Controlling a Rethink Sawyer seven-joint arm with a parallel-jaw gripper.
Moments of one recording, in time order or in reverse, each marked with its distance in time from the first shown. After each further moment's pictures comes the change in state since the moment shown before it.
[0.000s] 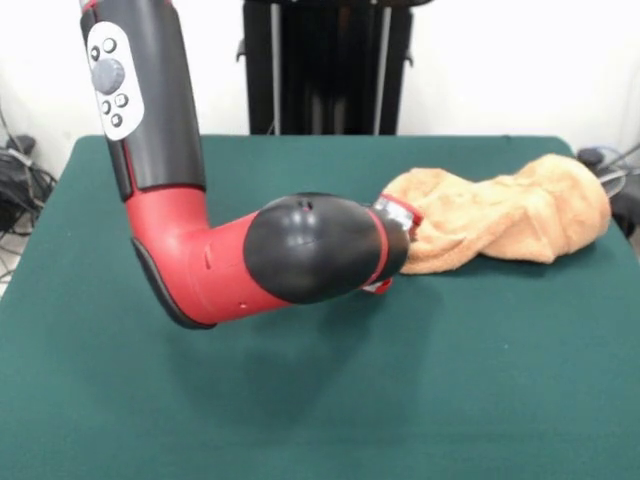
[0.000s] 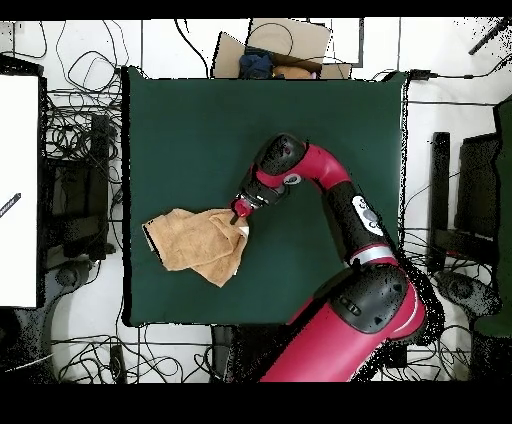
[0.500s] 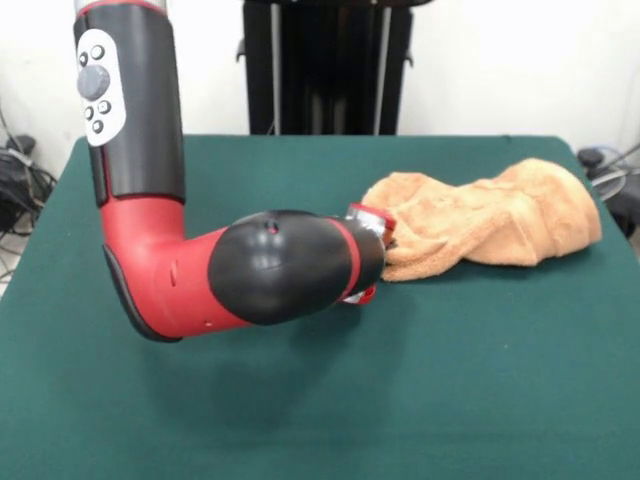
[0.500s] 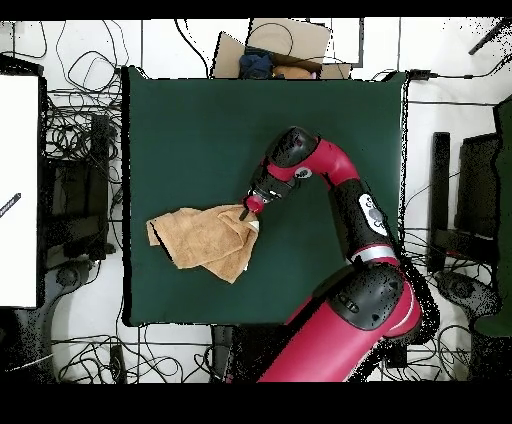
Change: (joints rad) arm 0.000 0.028 0.000 -0.103 -0.002 0.097 -0.177
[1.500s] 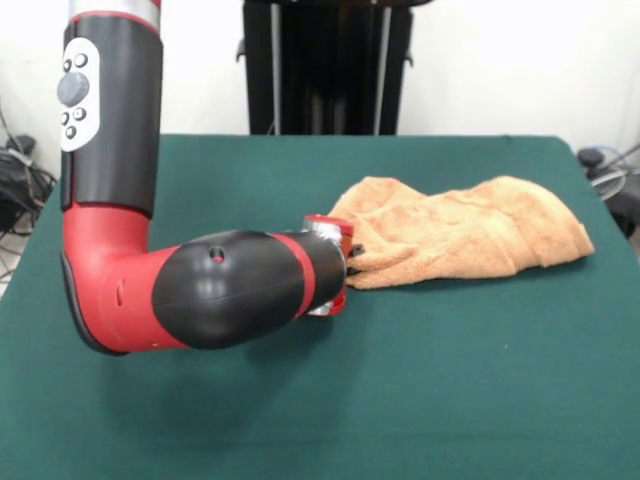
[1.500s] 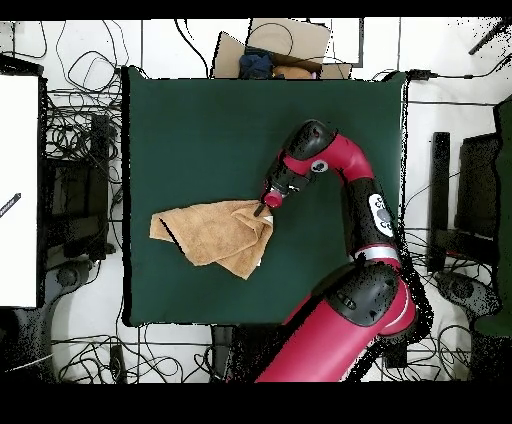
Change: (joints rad) arm -0.002 0.039 0.001 -0.148 -0.024 0.139 -0.246
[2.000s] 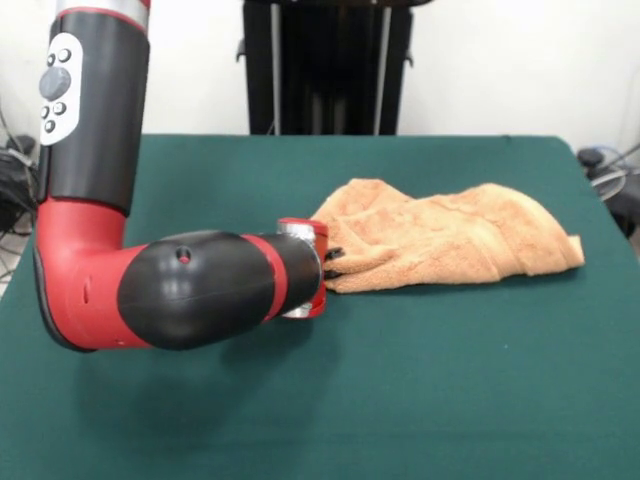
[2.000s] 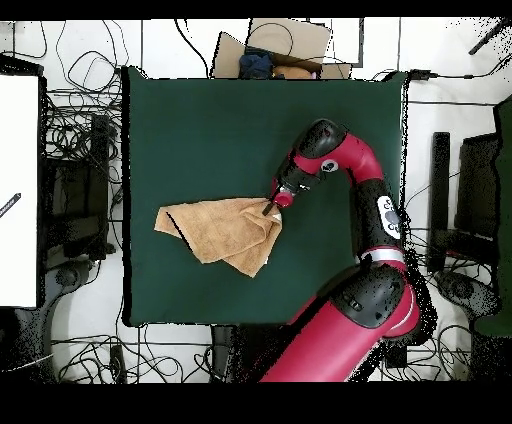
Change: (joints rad) arm -0.019 0.002 0.000 -0.035 -0.016 0.023 -0.115
